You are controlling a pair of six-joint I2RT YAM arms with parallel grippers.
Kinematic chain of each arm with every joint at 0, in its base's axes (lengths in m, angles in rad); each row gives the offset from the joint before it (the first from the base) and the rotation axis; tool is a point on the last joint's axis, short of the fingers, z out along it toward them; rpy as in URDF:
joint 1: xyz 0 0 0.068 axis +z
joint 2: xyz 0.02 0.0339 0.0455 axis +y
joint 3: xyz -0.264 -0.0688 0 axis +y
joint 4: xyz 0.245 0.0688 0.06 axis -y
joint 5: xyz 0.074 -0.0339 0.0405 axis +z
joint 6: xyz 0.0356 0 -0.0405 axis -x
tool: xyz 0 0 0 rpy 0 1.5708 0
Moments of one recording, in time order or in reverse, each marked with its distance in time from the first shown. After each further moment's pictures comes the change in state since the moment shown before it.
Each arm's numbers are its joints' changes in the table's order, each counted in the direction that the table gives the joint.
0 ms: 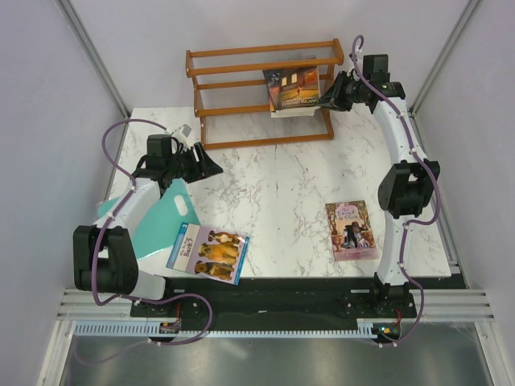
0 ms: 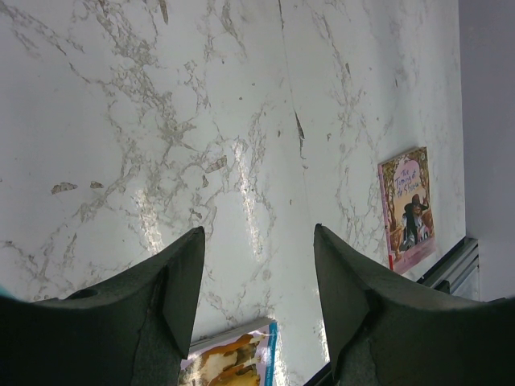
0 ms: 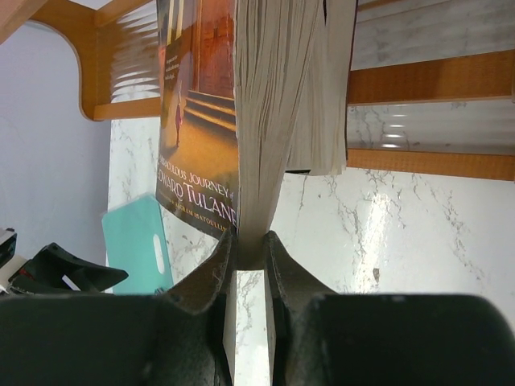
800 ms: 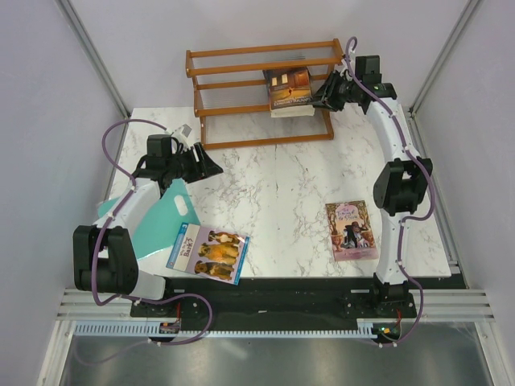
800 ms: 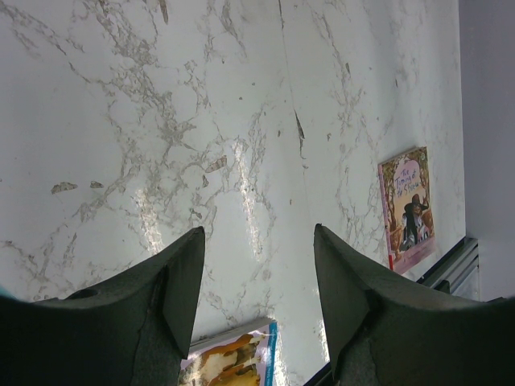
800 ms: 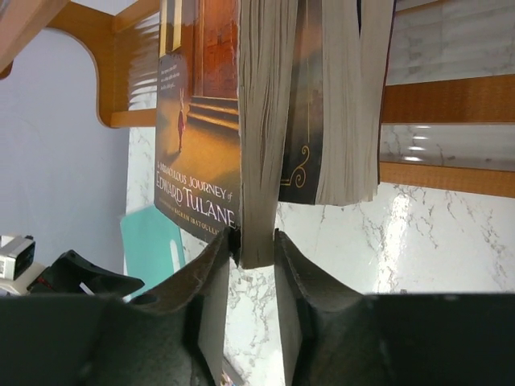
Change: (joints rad) left arm 0.000 0.000 0.000 0.000 0.000 0.000; right arm 0.028 0.055 -0.041 0.043 0.024 -0.064
